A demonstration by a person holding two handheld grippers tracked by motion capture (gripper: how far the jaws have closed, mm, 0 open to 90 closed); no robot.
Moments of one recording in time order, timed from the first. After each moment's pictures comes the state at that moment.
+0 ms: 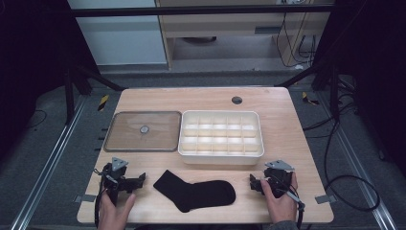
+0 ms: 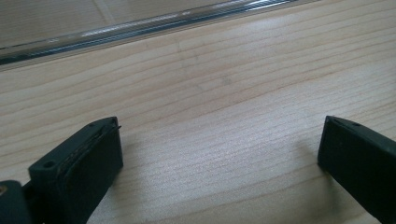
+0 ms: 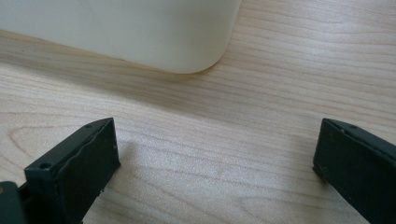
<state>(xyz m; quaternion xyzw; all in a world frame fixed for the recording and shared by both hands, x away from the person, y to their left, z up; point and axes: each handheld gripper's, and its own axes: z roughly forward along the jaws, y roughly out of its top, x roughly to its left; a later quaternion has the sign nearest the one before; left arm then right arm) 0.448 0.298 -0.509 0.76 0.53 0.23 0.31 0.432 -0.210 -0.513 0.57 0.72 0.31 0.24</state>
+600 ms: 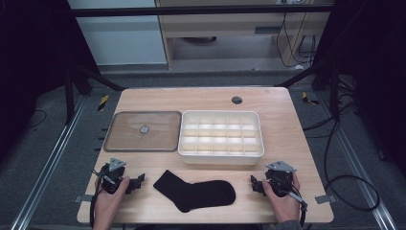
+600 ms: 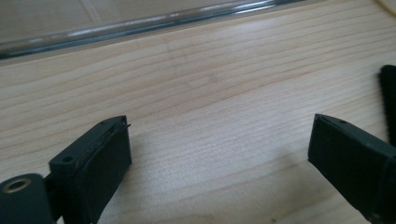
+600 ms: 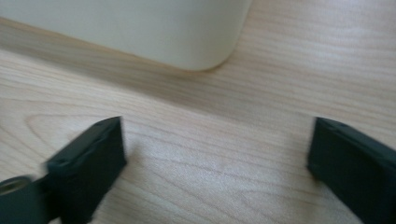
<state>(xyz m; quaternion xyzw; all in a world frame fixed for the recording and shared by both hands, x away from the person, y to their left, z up) 0.441 0.302 -0.500 0.76 0.52 0.21 0.33 0.428 -0.215 -0.512 0.55 0.73 0.33 0.23</state>
